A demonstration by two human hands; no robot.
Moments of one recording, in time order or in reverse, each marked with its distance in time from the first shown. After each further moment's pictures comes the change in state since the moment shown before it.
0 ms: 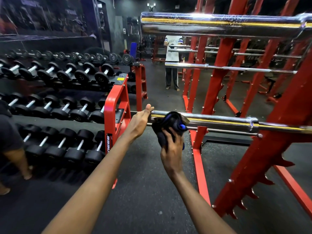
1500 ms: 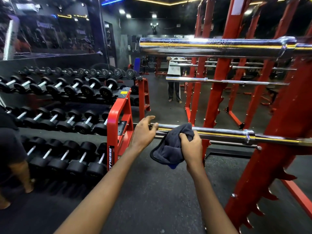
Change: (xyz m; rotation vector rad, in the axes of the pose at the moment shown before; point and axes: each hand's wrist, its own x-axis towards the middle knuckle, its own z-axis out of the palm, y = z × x) left_hand 0.009 0.022 0.020 0.273 0.270 0.150; right_hand 0.085 -0.049 -0.099 0.473 -0.019 0.694
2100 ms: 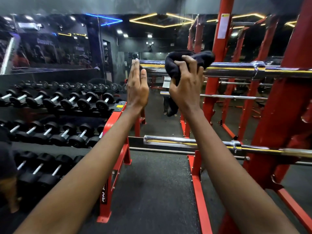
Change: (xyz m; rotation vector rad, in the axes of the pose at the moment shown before) left_hand 0.095 0.132 -0.090 -0.255 0.384 0.275; right_hand 0.069 -0.198 0.009 -0.587 0.331 -1.067
